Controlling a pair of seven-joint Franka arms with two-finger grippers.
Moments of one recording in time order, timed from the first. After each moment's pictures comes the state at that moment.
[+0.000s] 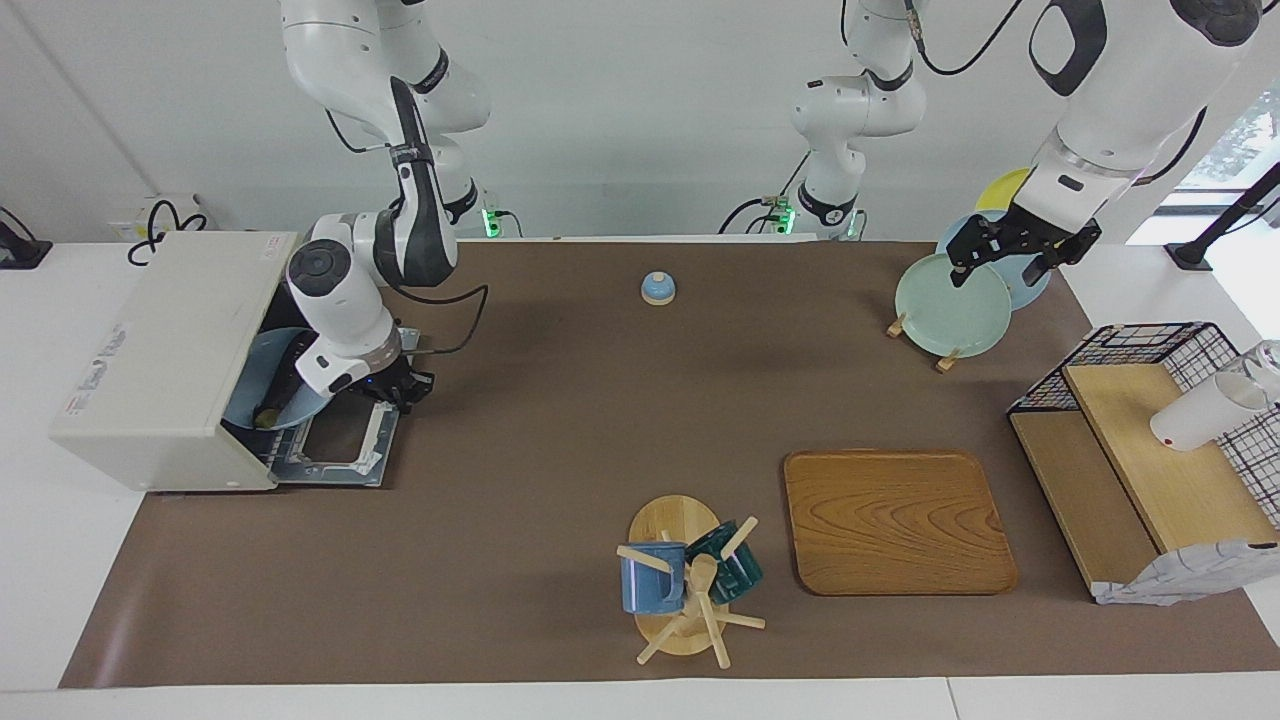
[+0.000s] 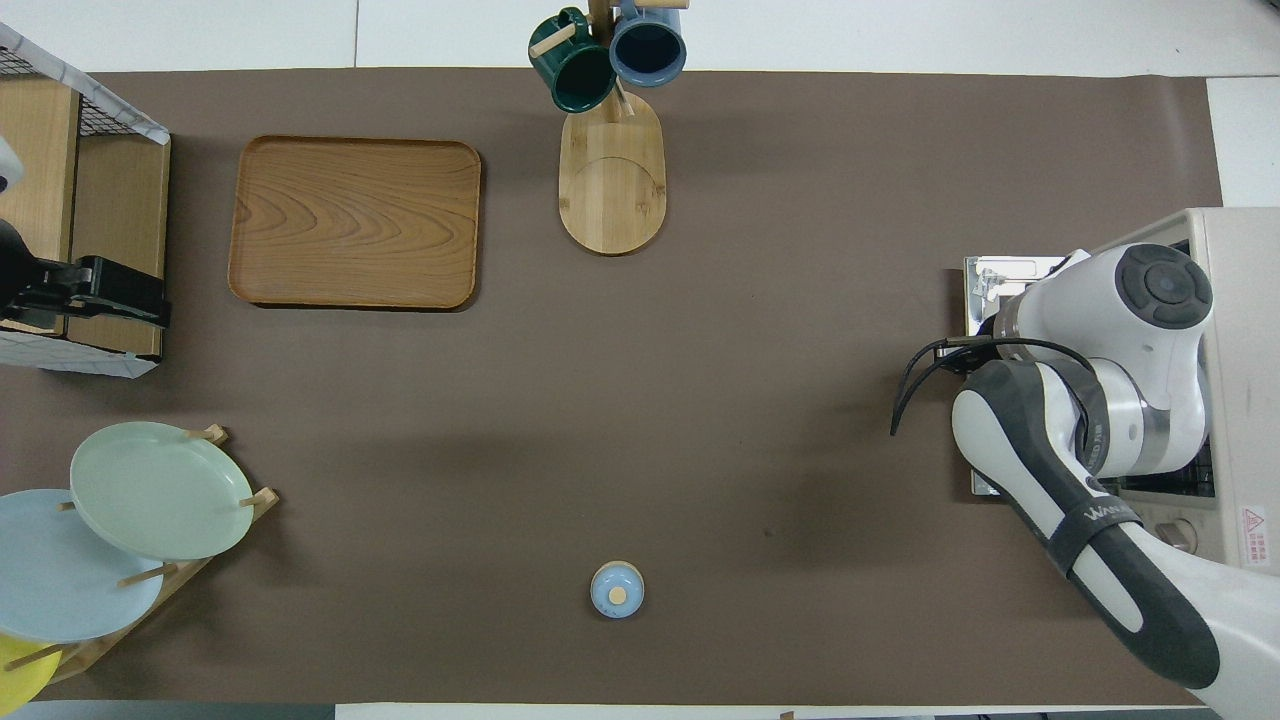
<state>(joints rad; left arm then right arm) -0.05 0.01 -0.03 -1.58 -0.01 1.54 0.00 0.08 0.16 -0.05 -2.14 -0.02 2.25 0.06</state>
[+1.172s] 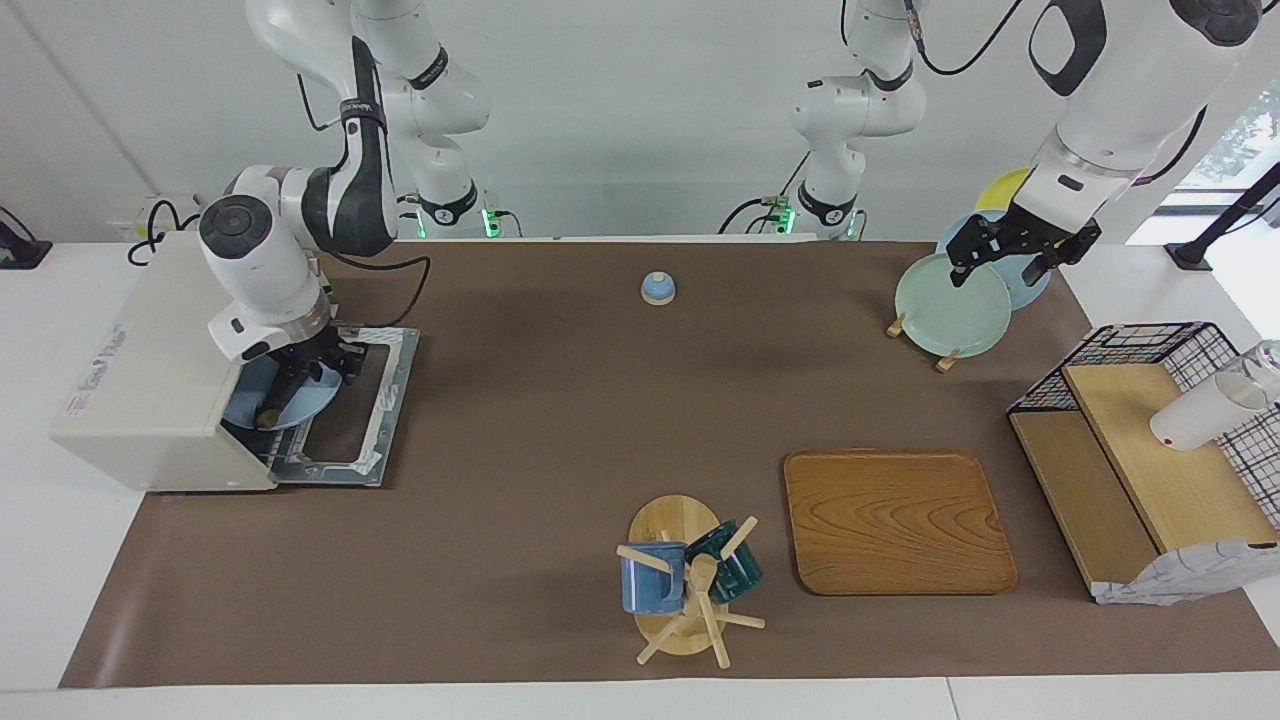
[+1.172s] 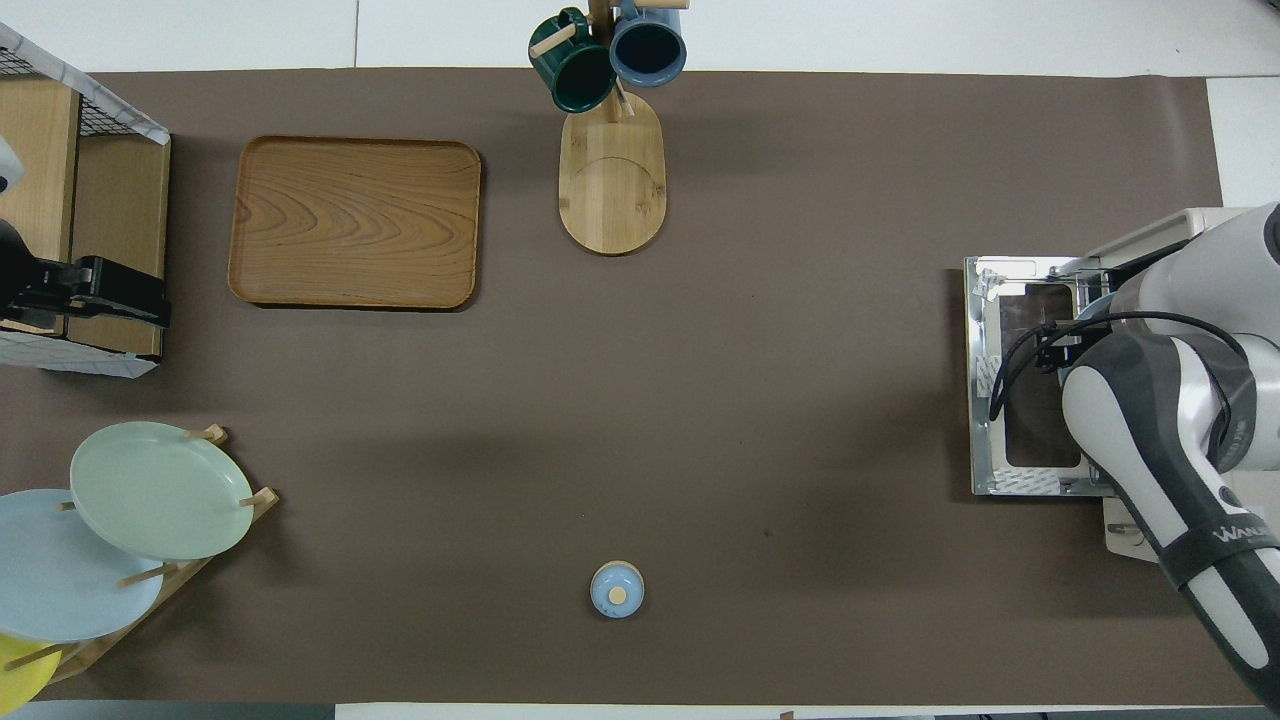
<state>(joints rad) -0.05 0.01 -0.03 -1.58 -0.01 1.54 0.00 0.00 0.08 -0.09 -2.09 -0.14 2.07 0.06</state>
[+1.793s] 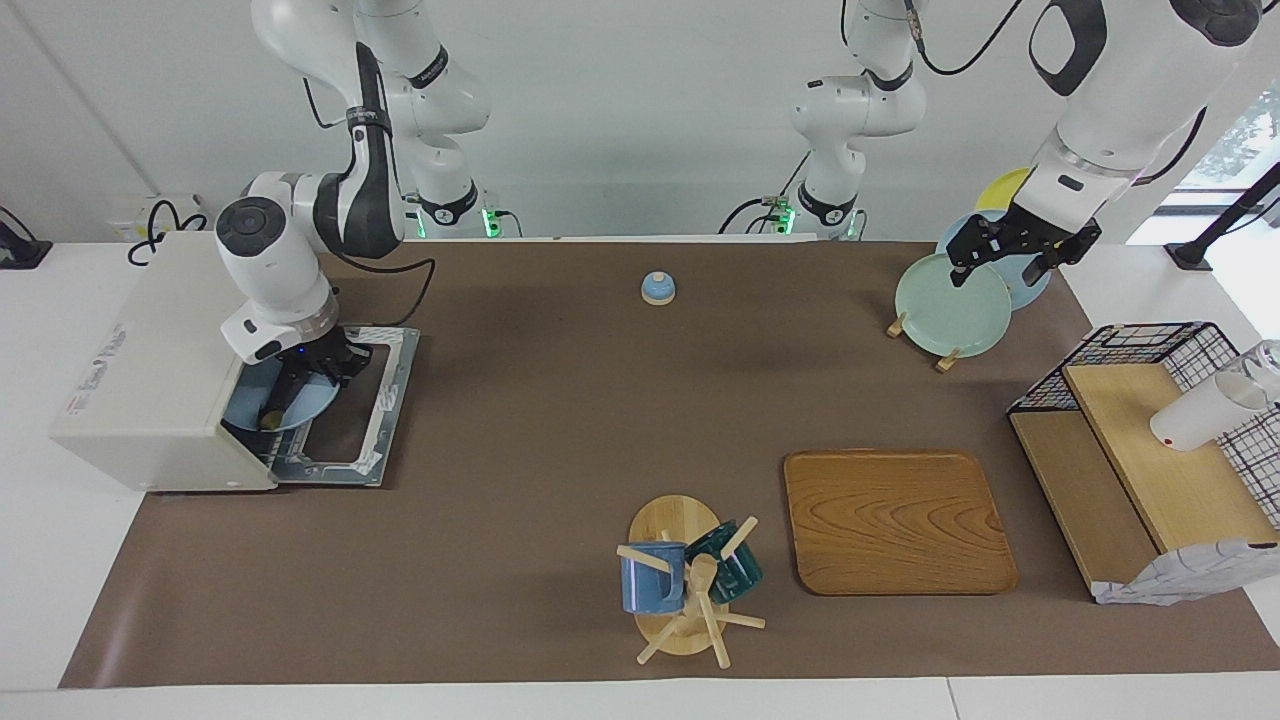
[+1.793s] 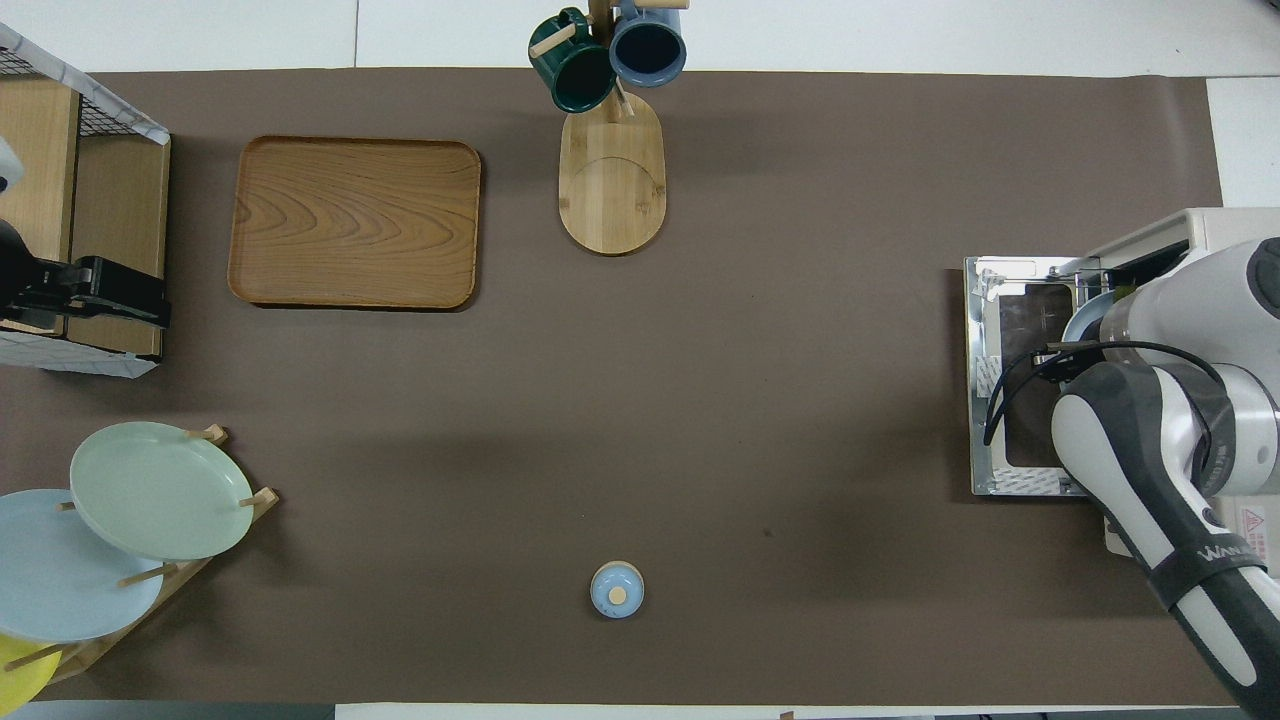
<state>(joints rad) -0.05 0.01 -0.03 -1.58 -0.01 1.54 0.00 0.00 0.04 -0.08 -2.17 -0.16 2.15 0.01</state>
